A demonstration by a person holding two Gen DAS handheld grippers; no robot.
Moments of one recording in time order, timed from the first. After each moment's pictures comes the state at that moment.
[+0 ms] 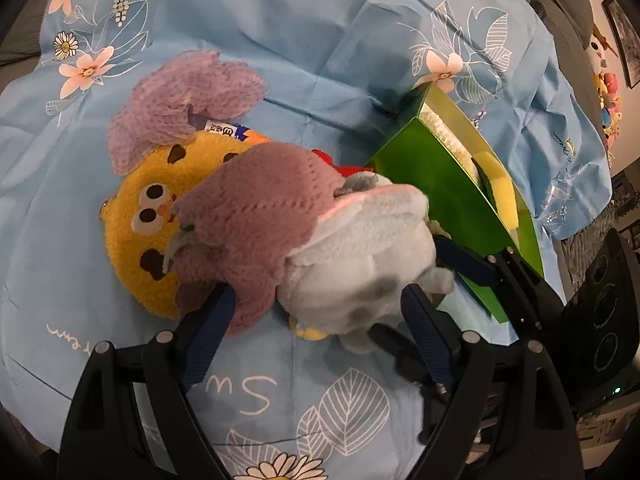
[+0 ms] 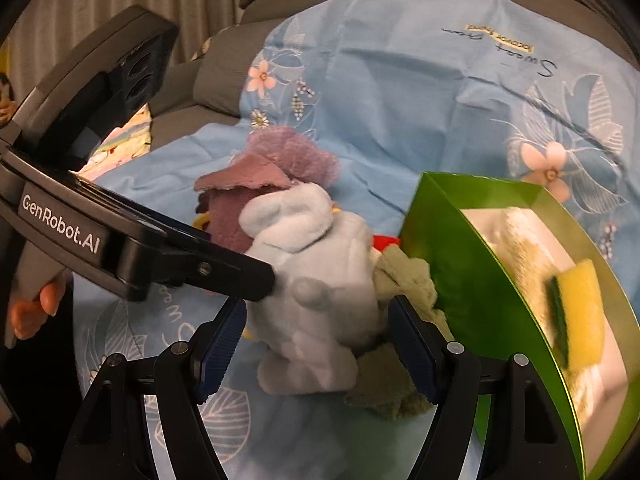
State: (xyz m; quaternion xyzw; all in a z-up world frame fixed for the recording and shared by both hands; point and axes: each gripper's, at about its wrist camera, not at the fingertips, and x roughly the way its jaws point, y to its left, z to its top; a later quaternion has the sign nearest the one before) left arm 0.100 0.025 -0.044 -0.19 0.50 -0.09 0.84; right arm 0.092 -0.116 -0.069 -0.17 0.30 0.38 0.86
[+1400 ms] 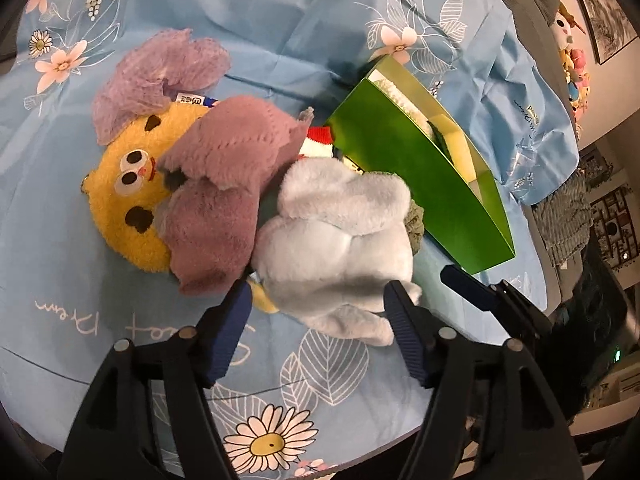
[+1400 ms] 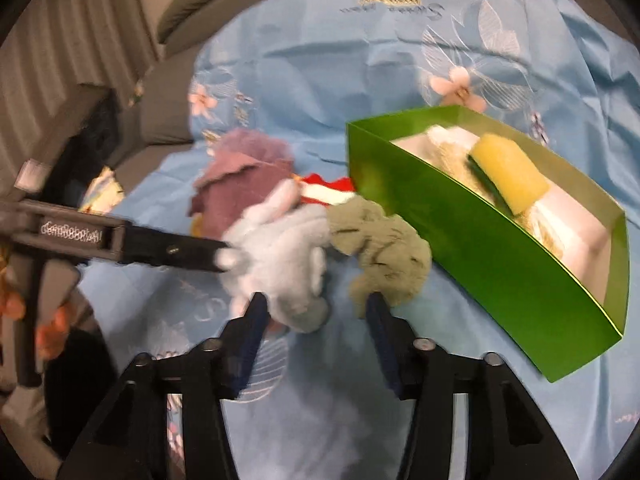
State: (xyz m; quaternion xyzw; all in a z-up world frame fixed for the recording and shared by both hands) left arm 0.070 0.024 -0.038 -0.19 0.52 -0.17 0.82; right arm 0.043 -0.169 -0.059 -0.04 0.35 0.29 0.89
